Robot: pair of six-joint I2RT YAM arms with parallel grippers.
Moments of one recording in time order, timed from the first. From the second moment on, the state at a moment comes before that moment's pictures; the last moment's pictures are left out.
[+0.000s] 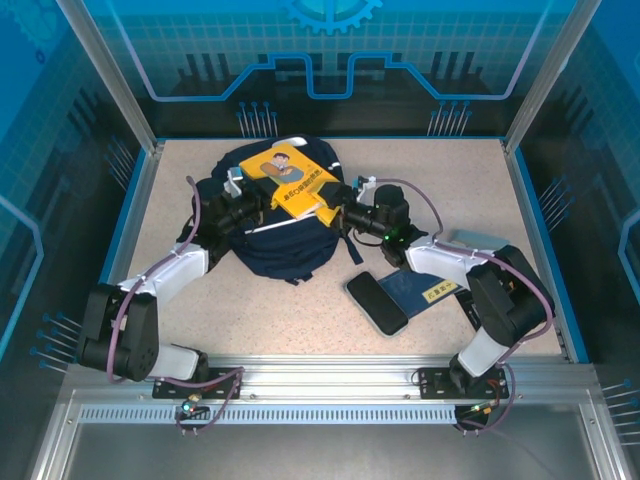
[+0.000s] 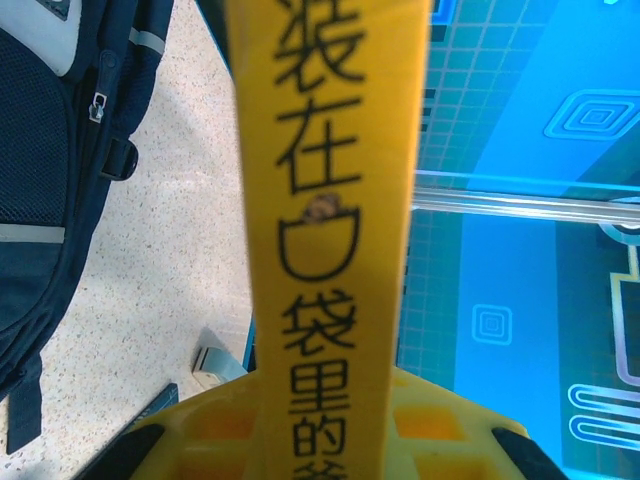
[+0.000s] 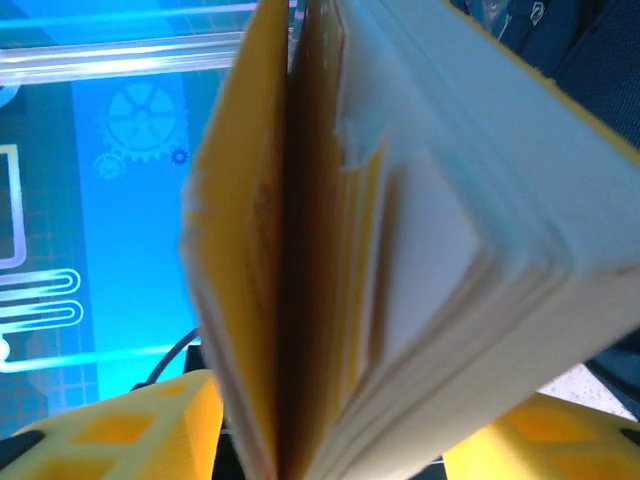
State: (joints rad) left arm -0.18 1.39 0.78 0.45 0.54 -1.50; right arm 0.57 1.64 0.90 0.65 -0.46 1.59
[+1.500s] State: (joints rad) left arm -0.47 1.74 1.33 -0.68 0.03 -0.11; right arm 0.27 1.11 0.89 -0.38 -0.19 0.85
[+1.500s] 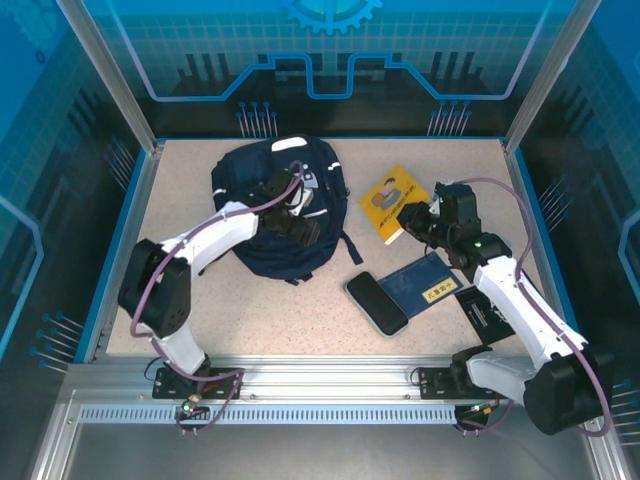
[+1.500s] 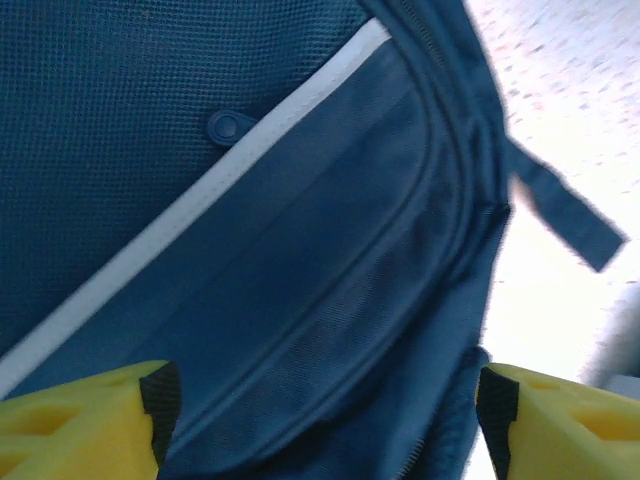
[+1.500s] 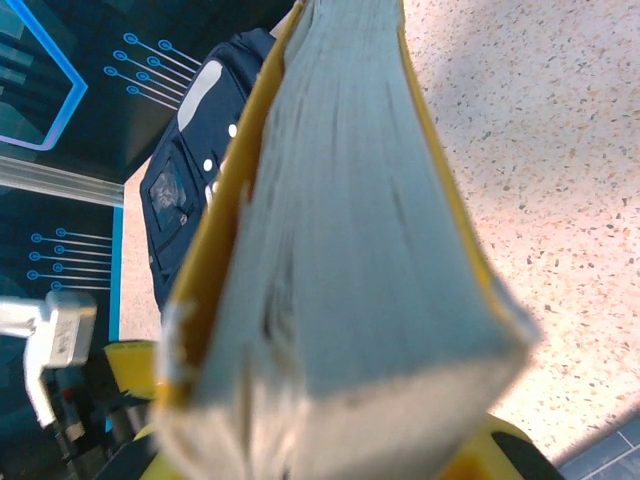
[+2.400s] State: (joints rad) left arm -0.50 2.08 1.66 -0.99 -0.18 0.12; right arm 0.25 1.10 0.84 -0.38 -0.26 0.86
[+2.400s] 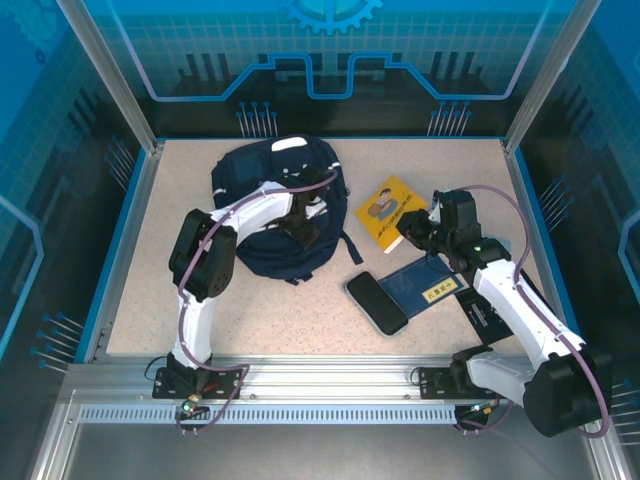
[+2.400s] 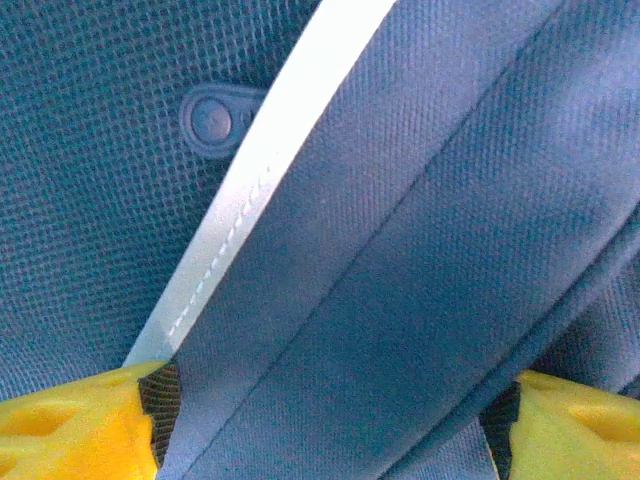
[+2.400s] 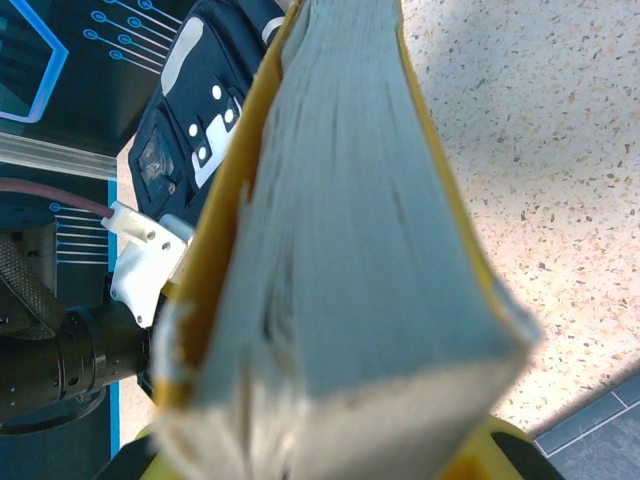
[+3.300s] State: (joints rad) left arm -0.61 2.08 1.64 -0.86 -0.38 0.38; right arm 0.25 1.06 0.84 -0.41 -0.26 0.86
